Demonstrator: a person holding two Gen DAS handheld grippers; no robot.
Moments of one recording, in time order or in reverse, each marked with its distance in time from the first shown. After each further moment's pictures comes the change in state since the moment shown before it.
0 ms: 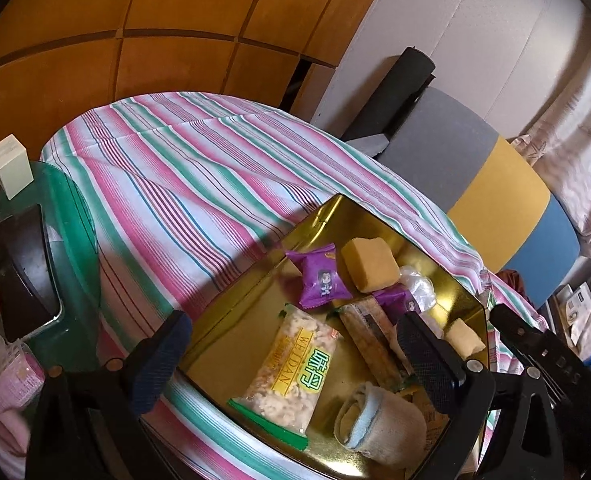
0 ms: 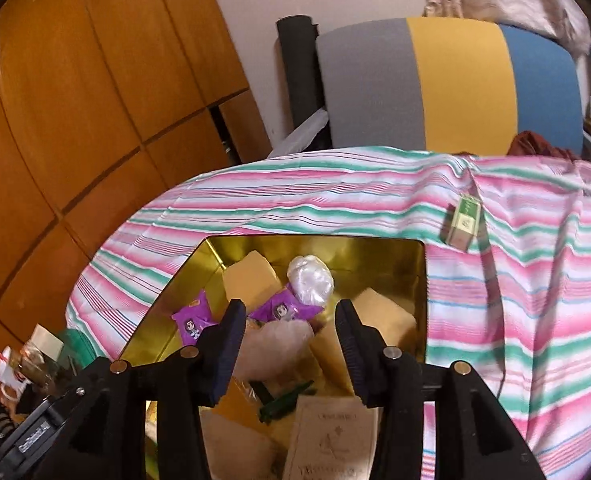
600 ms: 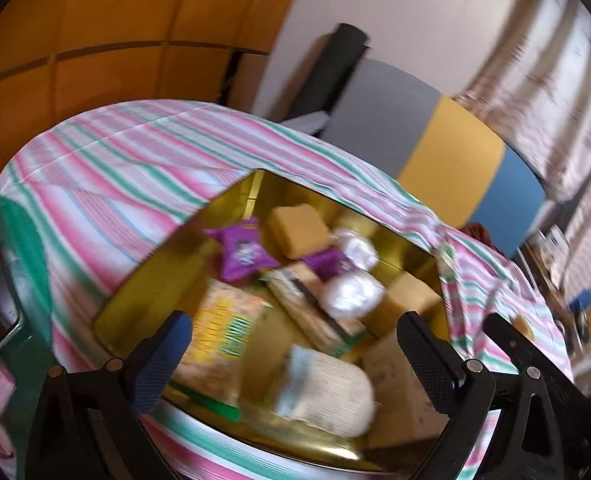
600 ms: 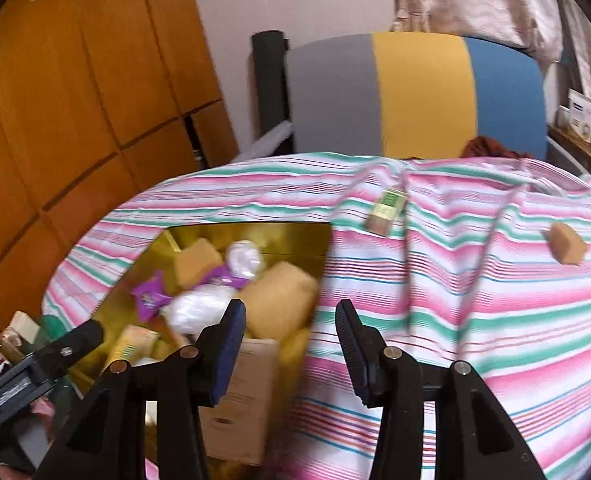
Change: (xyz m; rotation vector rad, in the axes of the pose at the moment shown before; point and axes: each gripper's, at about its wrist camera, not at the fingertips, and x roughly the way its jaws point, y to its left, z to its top) left arm -0.011 -0.051 -0.025 0.193 0.038 -0.144; right arm -0.048 -0.048 -0.026 -0.015 -0.044 -0.131
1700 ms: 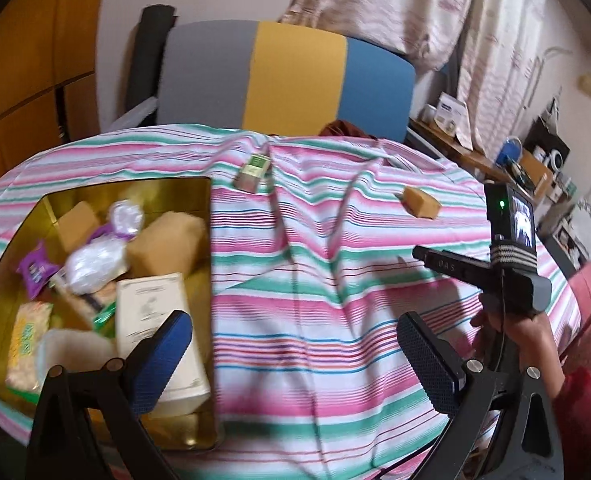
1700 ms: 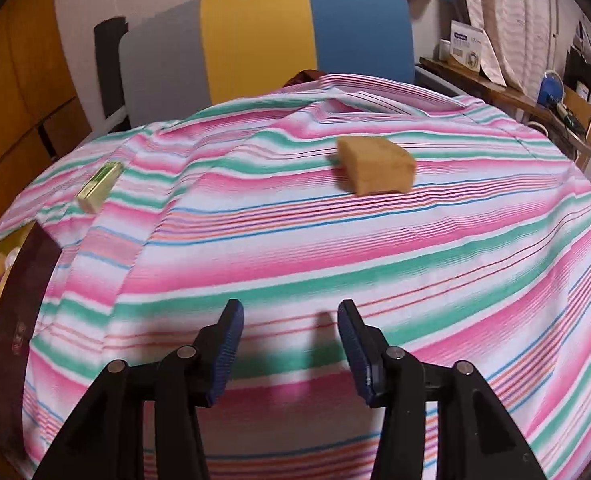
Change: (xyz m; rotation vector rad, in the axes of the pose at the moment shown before) left arm 0.010 -0.187 -0.068 0.466 0.155 -0.262; right arm 0.005 -0.251 -0.028 0.204 0.115 -0.340
